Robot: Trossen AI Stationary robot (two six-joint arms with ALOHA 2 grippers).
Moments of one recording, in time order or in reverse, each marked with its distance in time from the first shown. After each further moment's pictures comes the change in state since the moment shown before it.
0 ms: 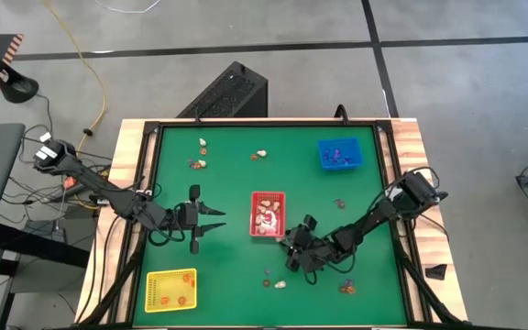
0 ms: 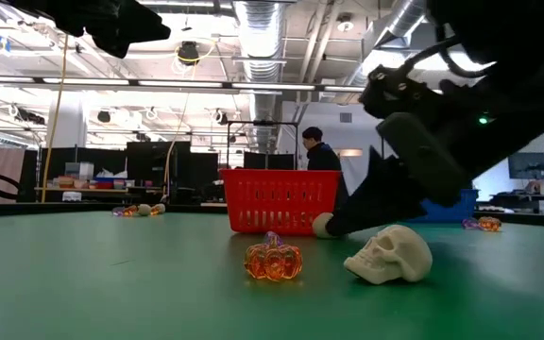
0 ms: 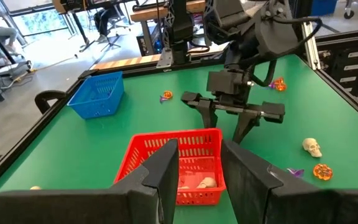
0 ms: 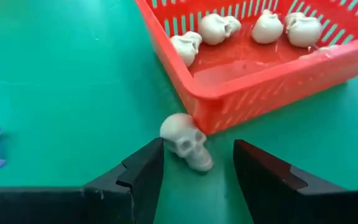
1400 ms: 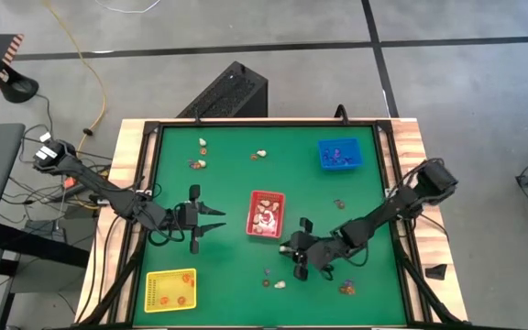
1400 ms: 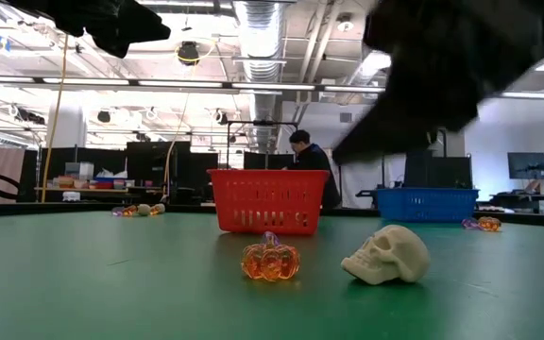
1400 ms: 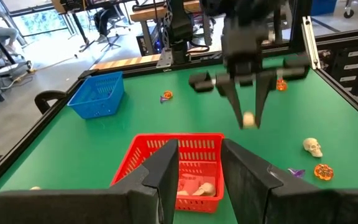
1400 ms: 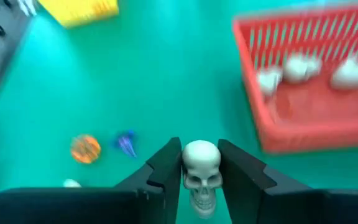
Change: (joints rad) left arm 0.000 0.000 0.000 0.000 0.000 0.002; right arm 0.012 -0.199 -0.001 -0.015 -0.236 -0.153
